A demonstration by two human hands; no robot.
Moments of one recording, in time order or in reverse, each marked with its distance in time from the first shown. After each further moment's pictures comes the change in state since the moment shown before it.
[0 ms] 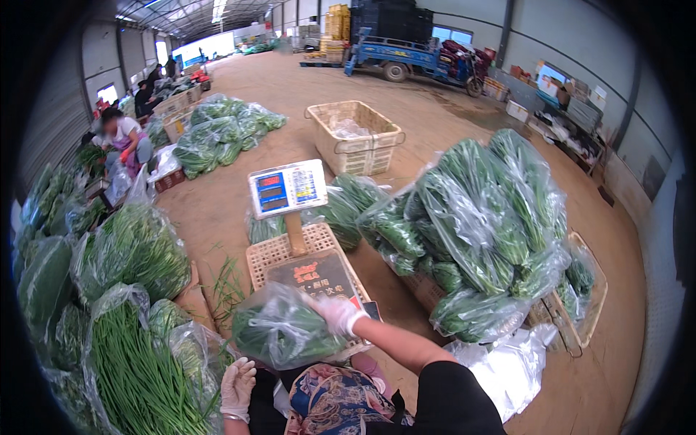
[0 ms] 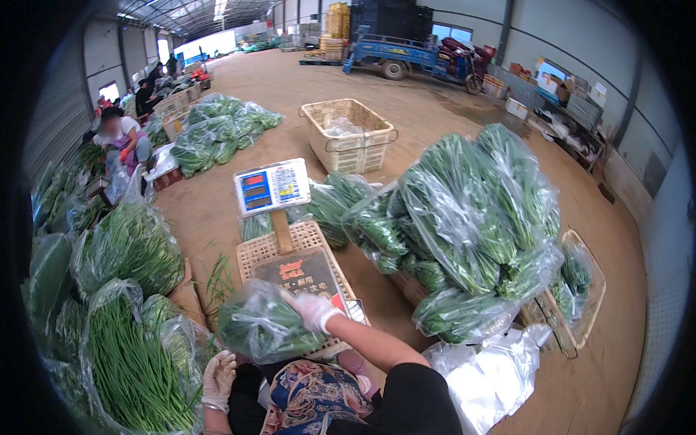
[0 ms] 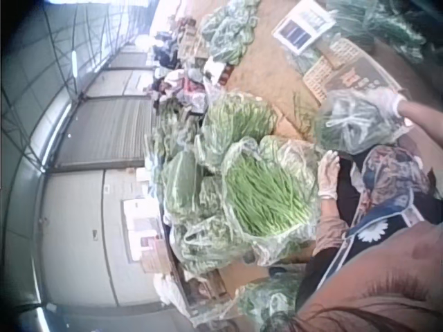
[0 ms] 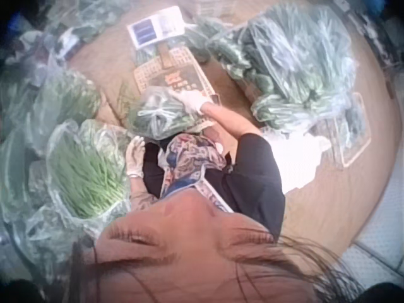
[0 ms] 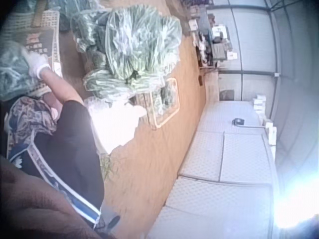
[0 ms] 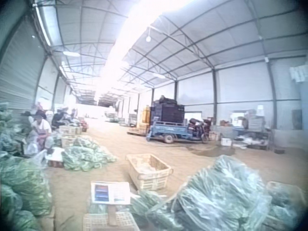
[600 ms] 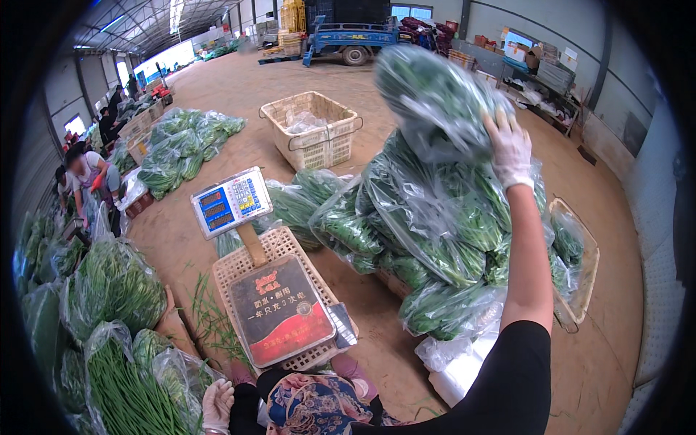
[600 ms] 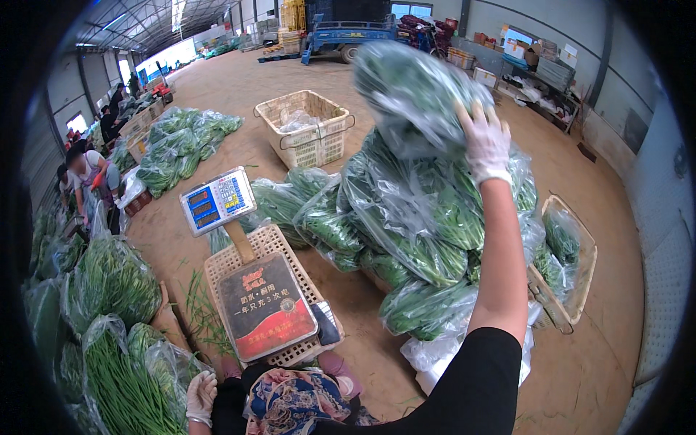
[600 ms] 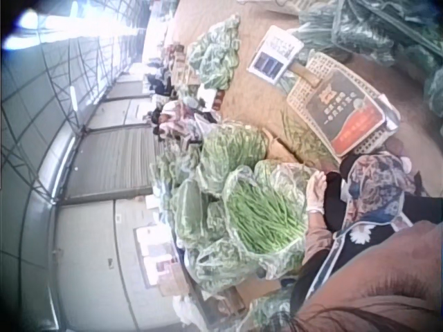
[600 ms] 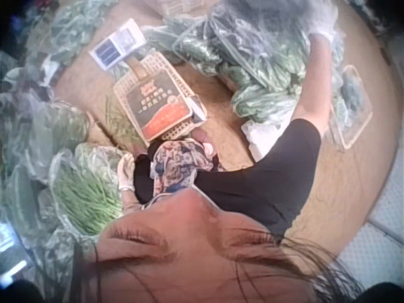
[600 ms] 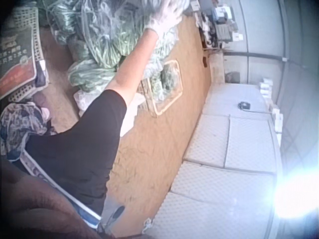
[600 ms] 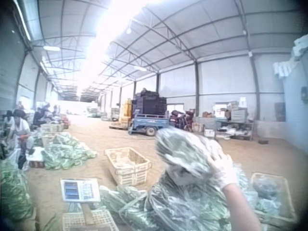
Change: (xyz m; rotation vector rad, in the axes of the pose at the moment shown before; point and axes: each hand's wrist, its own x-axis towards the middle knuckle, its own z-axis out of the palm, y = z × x) left_hand 0.008 -0.005 0.016 0.272 0.187 -0.083; right_hand -0.280 0.244 -0.333 -1.215 1.020 0.742
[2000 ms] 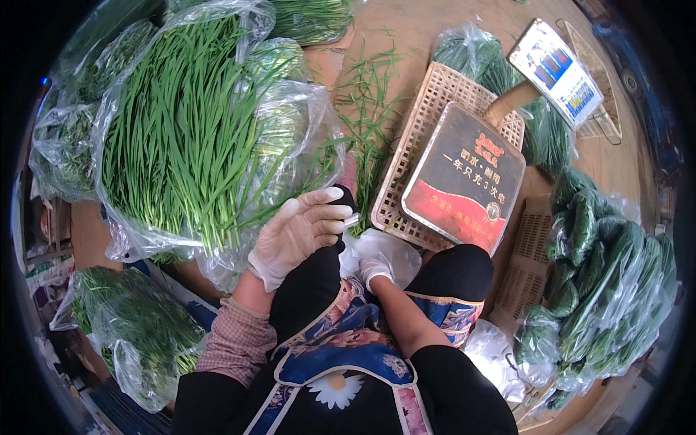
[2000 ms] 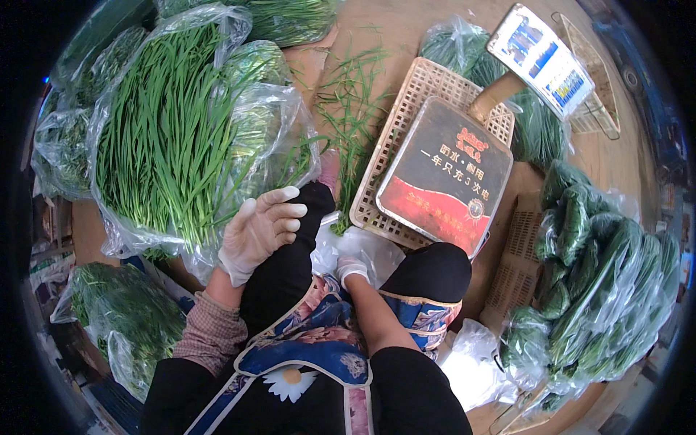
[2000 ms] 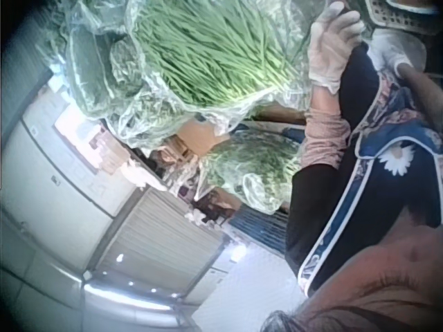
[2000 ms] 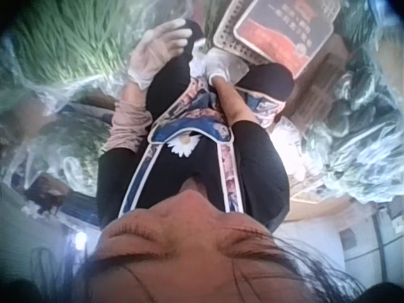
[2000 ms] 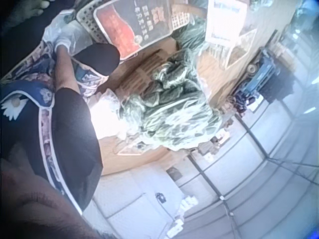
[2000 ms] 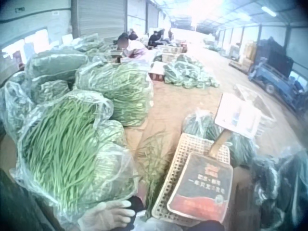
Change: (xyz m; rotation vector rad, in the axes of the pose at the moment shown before) left_hand -0.052 0.022 -0.044 -0.548 -0.252 0.144; right_hand -0.485 -0.592 -0.247 0.747 -1.718 -1.292
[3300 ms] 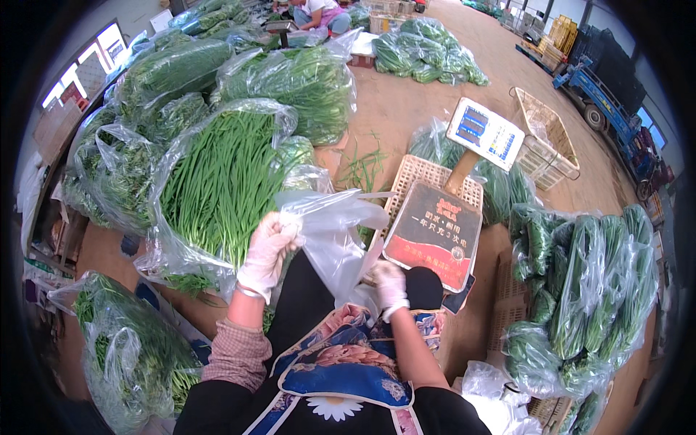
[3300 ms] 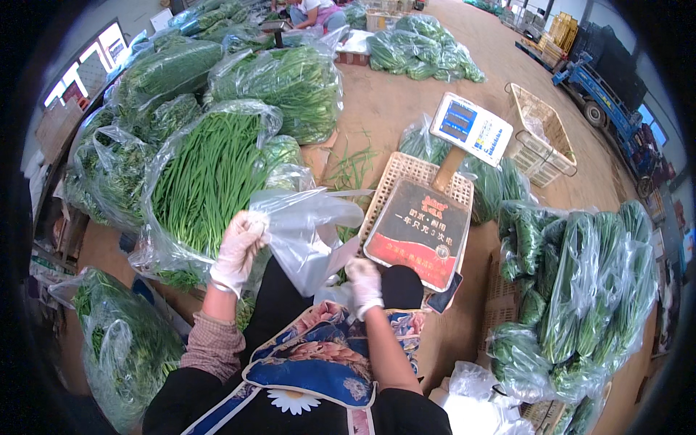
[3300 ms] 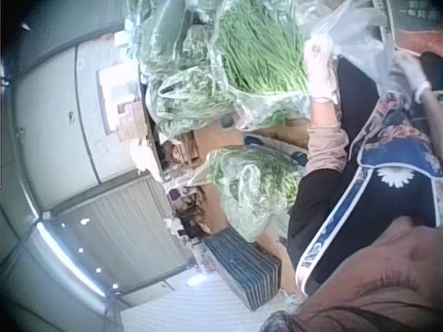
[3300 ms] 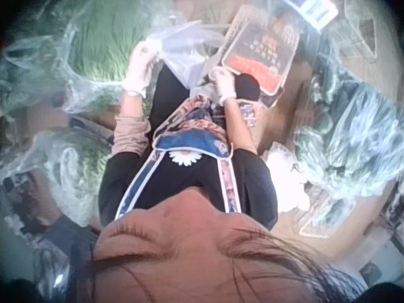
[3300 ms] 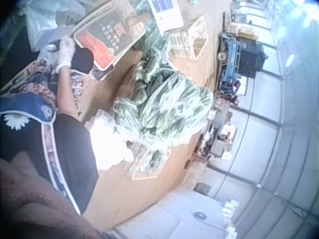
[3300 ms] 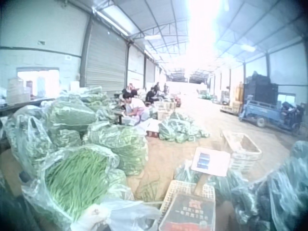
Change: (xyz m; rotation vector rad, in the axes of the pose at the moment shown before) left_hand -0.069 0.019 0.100 0.579 0.305 0.533; right_hand -0.117 -0.002 -0.073 1.294 0.972 -0.547
